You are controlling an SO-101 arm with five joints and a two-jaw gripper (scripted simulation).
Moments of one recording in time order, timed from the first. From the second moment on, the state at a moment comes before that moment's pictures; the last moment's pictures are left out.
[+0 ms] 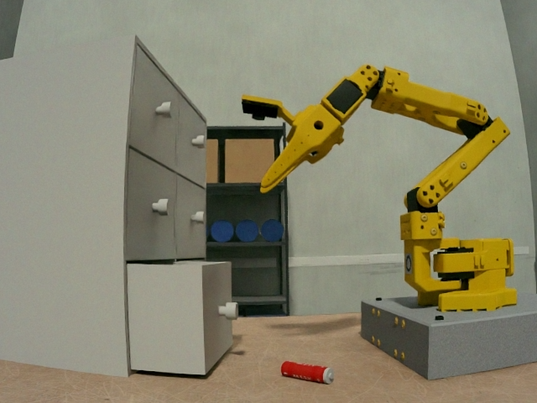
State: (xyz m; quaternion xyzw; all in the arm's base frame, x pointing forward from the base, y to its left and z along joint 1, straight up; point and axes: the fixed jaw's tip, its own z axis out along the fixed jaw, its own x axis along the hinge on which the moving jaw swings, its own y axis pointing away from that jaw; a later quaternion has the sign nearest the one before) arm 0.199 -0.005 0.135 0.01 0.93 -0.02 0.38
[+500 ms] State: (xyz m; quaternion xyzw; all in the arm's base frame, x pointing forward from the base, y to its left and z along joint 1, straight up) arm 0.155 -0.004 0.083 0.02 0.97 -0.01 0.26
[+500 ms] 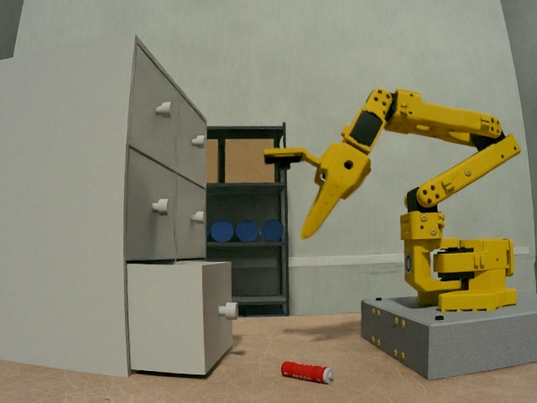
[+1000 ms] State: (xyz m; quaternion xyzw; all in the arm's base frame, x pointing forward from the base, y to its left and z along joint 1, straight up) arm 0.166 -0.005 0.095 0.02 0.95 -0.02 0.32
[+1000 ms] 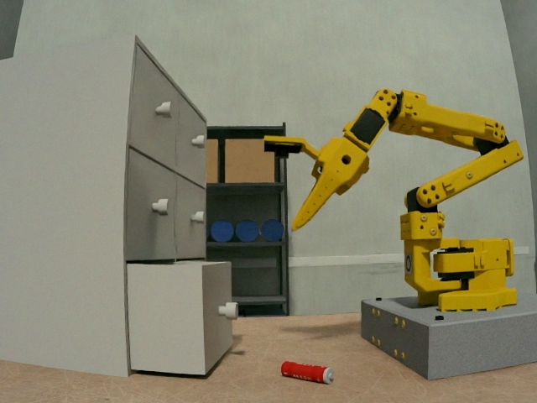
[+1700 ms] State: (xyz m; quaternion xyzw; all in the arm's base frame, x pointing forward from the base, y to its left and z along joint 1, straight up) arm 0.167 -0.006 0.095 -0.14 0.93 -0.07 0.32
